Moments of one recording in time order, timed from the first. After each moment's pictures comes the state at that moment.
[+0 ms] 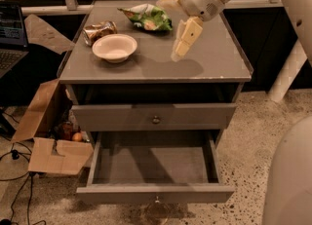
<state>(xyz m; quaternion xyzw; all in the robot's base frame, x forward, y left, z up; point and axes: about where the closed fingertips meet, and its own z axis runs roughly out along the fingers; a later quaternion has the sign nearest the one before) 0.630 -0.044 0.971 -0.73 0.56 0.18 0.35</state>
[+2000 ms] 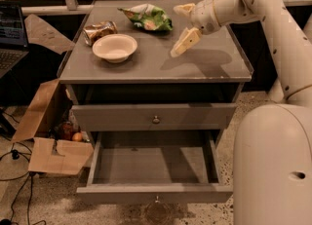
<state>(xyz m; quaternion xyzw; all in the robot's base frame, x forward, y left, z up) 0.759 -0.083 0.905 -0.63 0.60 0.19 0.46</state>
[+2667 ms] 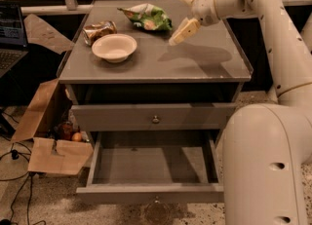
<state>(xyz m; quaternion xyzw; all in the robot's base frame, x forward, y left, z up) 0.797 -0.092 0.927 -0.60 0.59 0.16 0.51</state>
